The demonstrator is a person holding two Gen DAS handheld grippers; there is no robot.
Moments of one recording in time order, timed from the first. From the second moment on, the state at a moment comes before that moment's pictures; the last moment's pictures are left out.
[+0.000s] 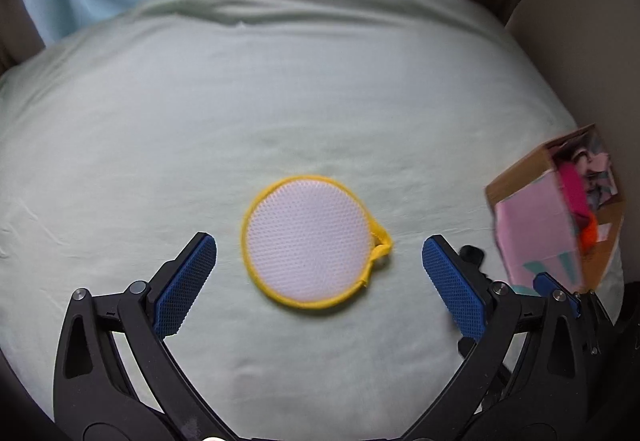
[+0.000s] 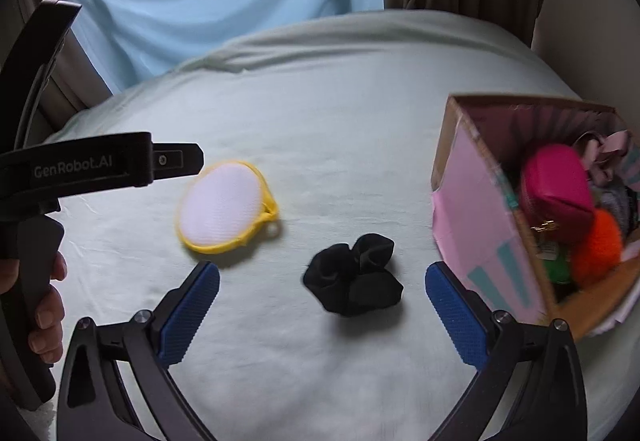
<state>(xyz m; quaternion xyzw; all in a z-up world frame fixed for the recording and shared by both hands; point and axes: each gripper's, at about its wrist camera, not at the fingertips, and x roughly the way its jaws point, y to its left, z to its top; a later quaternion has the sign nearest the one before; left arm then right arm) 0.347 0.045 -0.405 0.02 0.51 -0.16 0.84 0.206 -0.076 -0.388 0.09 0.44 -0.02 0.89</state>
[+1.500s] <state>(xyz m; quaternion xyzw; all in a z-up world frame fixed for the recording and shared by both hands) 0.329 0.041 -0.378 0.04 0.51 -0.13 0.85 0.227 -0.088 -0.367 0.09 0.46 0.00 0.88</state>
